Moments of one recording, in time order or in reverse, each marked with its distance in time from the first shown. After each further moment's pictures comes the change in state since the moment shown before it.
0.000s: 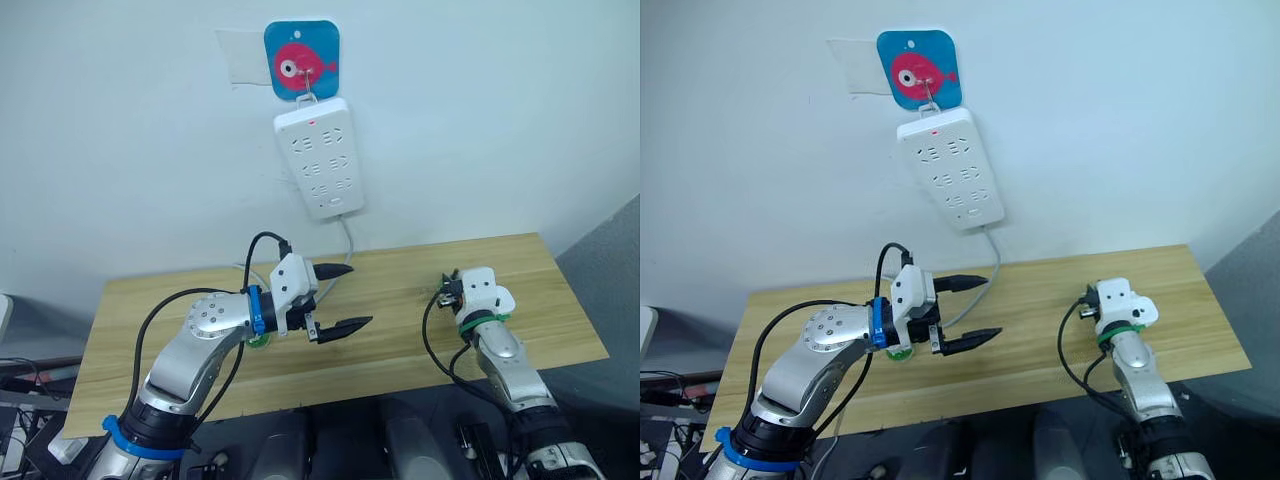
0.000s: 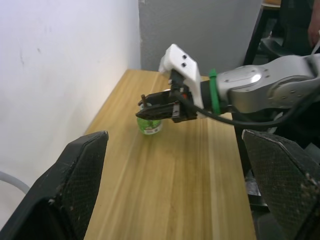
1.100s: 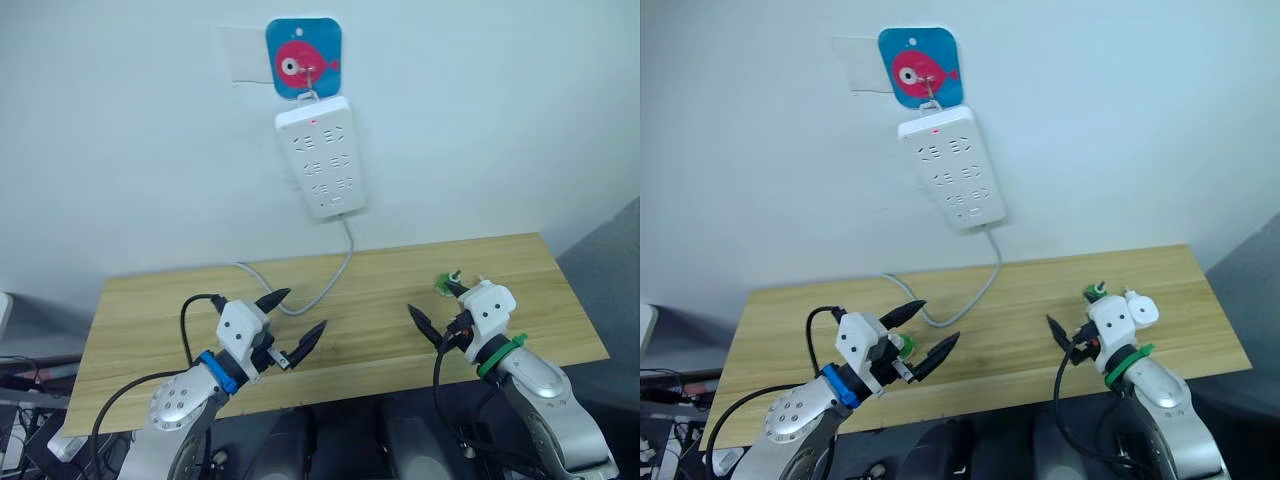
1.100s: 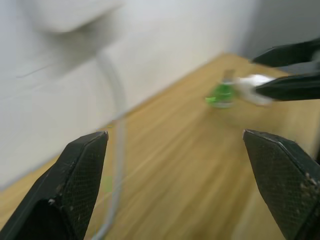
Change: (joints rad) left arm 0.559 -0.134 0.196 -0.177 0.112 -0.187 0.355; right arm 0.328 -0.130 0.025 -0.842 0.145 0.405 0.386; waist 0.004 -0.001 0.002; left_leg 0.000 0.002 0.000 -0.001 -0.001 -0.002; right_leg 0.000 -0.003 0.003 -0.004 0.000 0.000
